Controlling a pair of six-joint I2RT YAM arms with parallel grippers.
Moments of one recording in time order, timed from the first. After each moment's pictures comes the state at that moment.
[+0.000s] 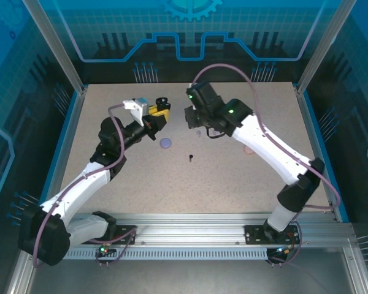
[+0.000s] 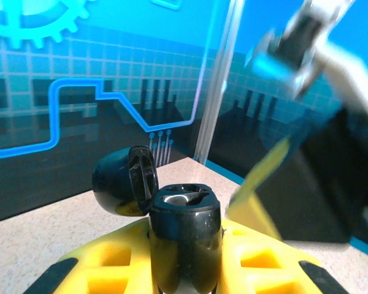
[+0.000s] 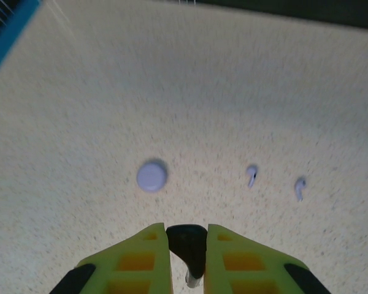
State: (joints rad) left arm -0.36 1.13 0.77 0.45 0.42 -0.19; right arm 0.77 1.65 1.84 -0.95 0.26 0.39
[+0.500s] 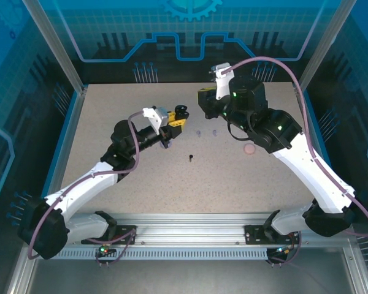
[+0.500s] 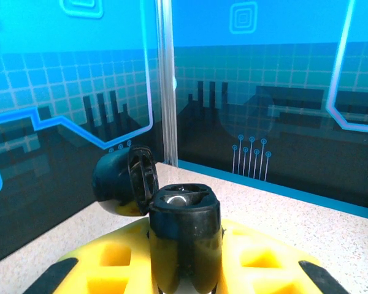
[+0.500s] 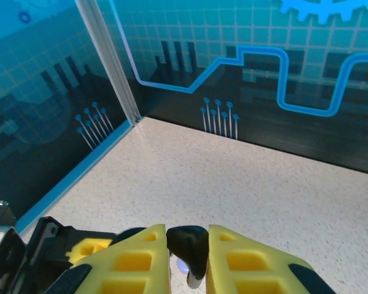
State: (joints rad) left arm -0.51 1.18 0.79 0.50 0.42 -0.01; right arm 0.78 1.37 1.78 -0.71 0.18 0.24
